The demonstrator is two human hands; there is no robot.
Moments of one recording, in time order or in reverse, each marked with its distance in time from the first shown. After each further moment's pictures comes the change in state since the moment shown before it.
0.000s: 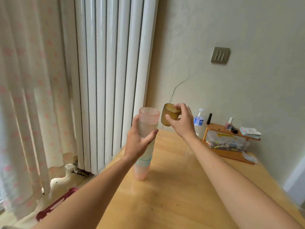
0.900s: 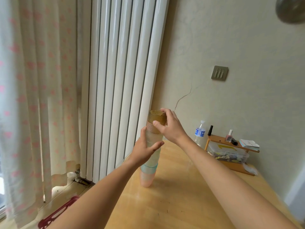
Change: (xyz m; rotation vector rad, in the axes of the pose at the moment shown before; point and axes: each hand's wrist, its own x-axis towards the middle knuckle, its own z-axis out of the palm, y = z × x) left_hand -0.002 0.017 -0.028 0.022 -0.242 -0.155; right_hand -0.017 -0.108 0.003 -0.005 -0.313 -0.051
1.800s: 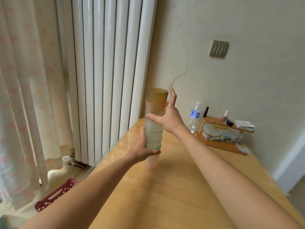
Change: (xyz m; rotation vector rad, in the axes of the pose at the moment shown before) left_hand -0.014 -0.061 0.043 0.053 -0.215 -0.116; right_hand -0.024 0.031 0.002 0.160 0.004 0.082
